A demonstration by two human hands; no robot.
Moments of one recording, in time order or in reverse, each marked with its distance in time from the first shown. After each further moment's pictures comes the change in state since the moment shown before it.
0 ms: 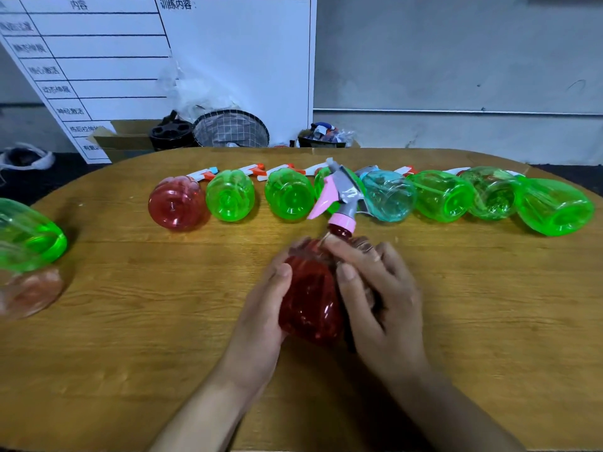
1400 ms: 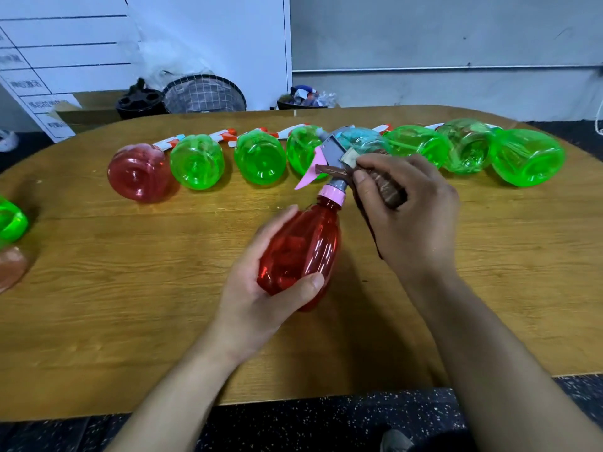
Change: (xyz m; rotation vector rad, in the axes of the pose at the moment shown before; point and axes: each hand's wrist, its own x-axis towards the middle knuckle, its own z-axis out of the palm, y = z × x) left_hand -0.007 -0.012 0.006 0.267 -0.111 0.133; right_hand 0.045 0.030 -0.046 -0.328 0.133 0.108
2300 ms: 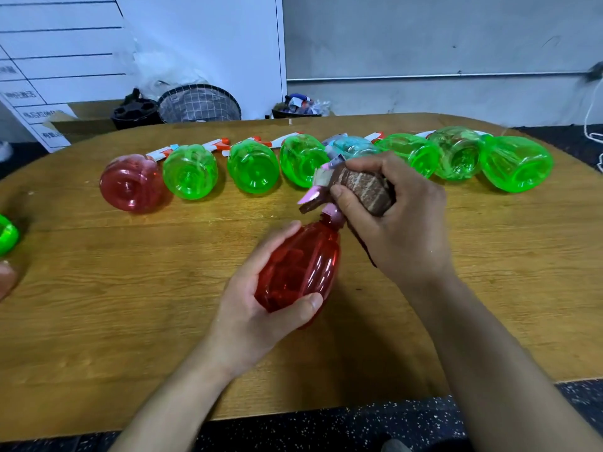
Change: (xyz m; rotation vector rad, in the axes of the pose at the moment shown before) left_hand 0.000 -0.003 -0.001 0.086 -0.087 0.042; right_hand 0.008 -0.009 -0.008 0.160 -0.094 -0.034
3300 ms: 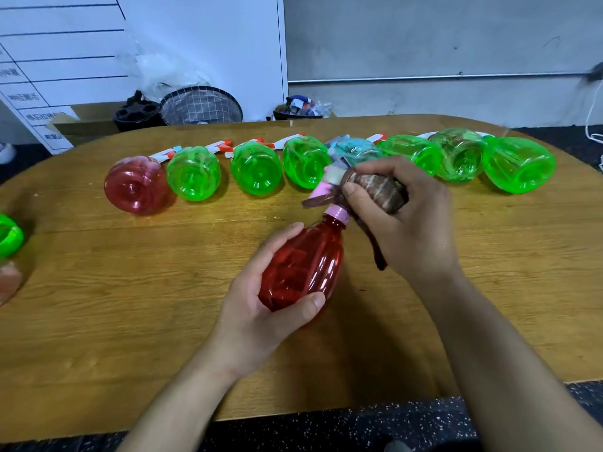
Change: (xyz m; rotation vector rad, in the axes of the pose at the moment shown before) left_hand -0.001 0.003 0.001 -0.002 0.023 -0.049; right_hand 0.003 0.006 -0.002 0.076 -0.018 0.095
